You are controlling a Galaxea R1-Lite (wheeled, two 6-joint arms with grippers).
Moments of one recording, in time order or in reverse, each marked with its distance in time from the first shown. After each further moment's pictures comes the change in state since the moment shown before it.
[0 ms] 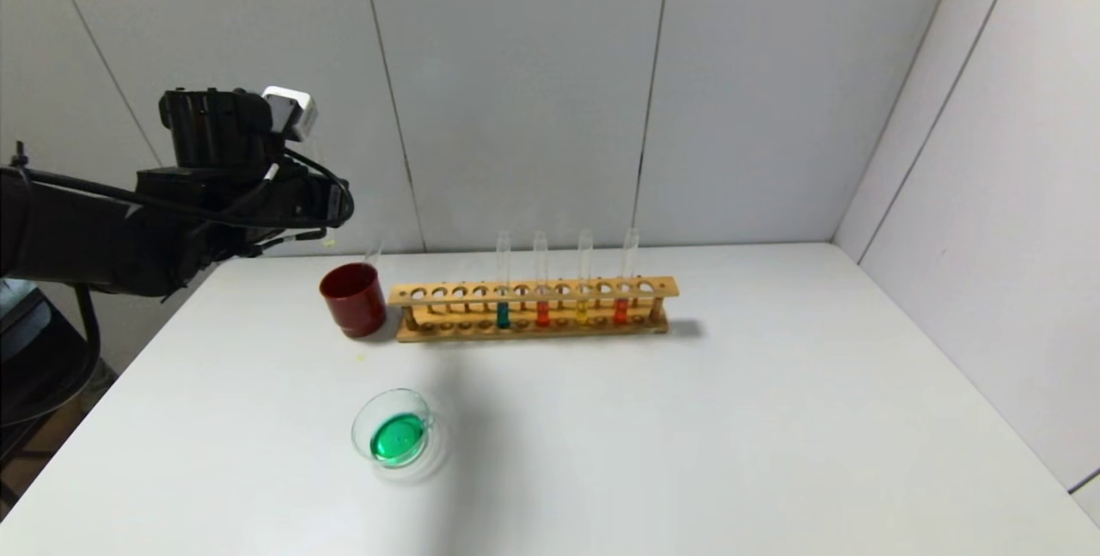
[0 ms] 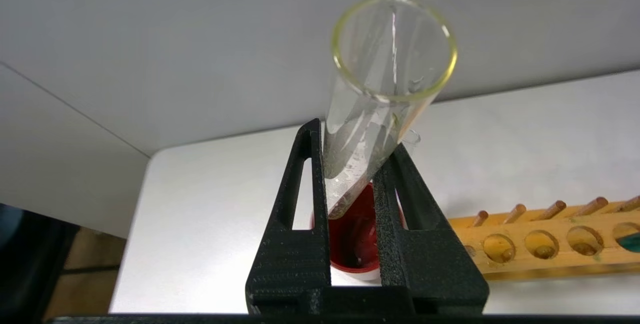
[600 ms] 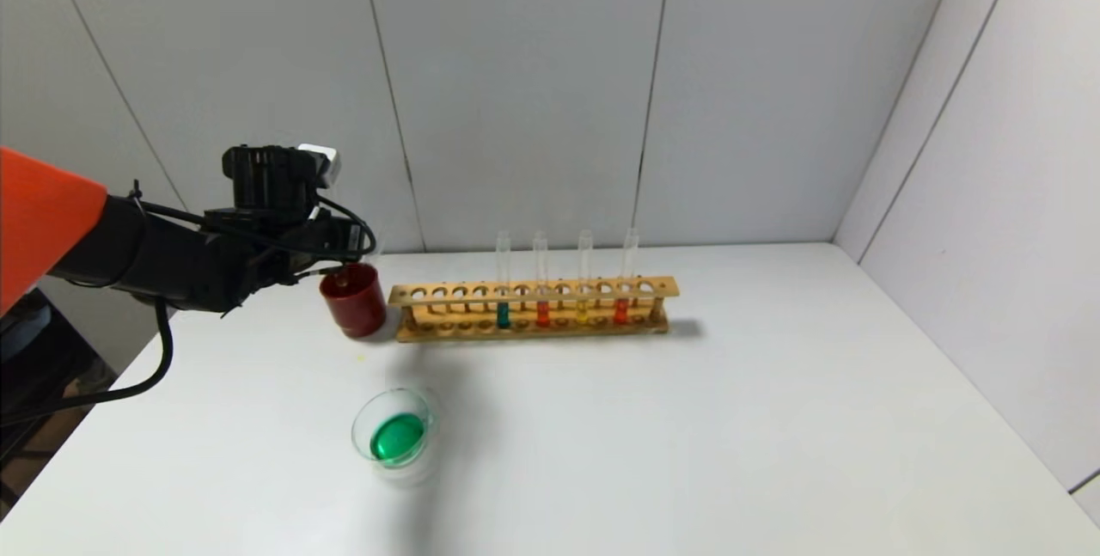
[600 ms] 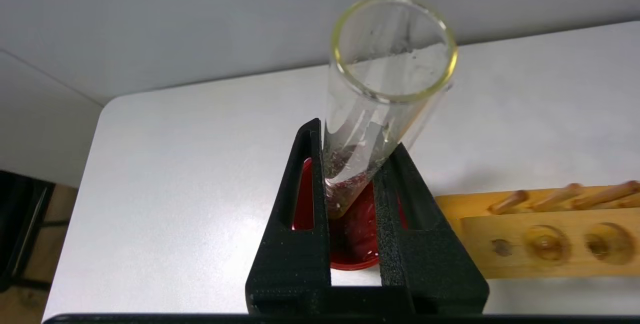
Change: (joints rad) left arm 0.026 0.170 -0.021 -0.022 0.009 -0.053; right arm 0.000 0.000 0.000 0.000 0.000 0.000
